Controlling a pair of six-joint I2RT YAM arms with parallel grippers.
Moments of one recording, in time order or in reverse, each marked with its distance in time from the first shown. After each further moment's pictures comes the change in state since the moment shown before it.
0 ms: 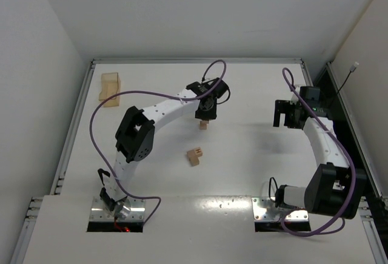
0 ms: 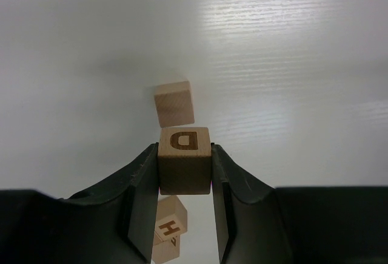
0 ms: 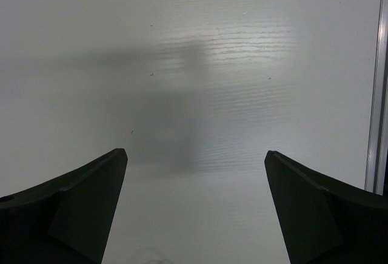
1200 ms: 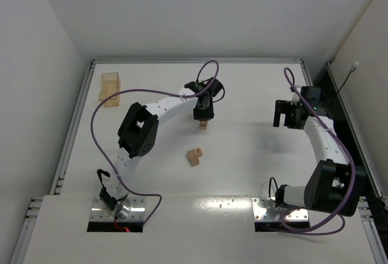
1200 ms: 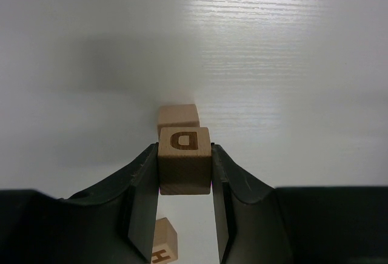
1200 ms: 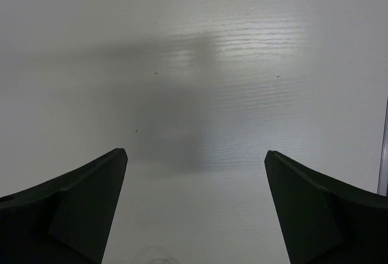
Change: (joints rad) left arm 0.061 0.066 -0.012 0.051 0.072 -0.085; right arm -0.019 0.022 0.000 0.000 -0.037 0.011
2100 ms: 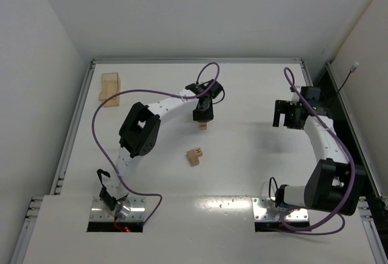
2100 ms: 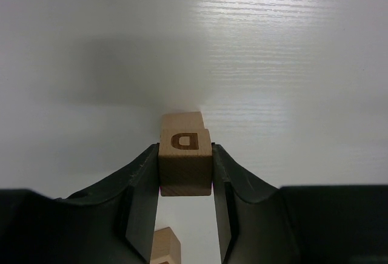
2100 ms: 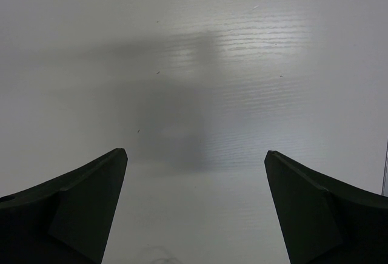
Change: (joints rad) left arm 0.000 0.021 -0.019 0.024 -0.013 0.001; right arm 0.000 0.007 0.000 0.001 -0.008 0.008
